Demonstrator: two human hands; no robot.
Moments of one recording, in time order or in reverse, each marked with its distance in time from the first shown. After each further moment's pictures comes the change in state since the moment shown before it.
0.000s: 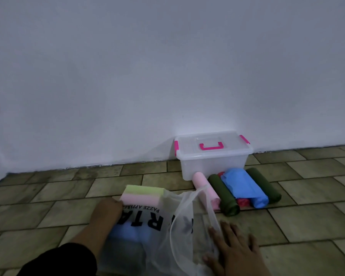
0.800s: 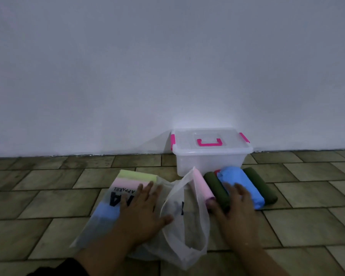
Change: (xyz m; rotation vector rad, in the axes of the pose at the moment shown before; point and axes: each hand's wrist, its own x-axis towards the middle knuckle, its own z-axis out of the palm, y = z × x) left_hand -0.062 0.049 0.053 0.349 -0.171 0.639; right_hand 0.033 0.003 -0.050 0.516 0.673 0.070
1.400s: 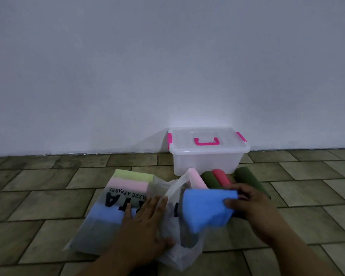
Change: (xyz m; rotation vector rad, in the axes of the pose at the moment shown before) left_hand -0.020 0.012 0.016 0.014 -0.009 0.123; right_hand 0.031 0.019 -0.053 0.842 -0.430 0.212
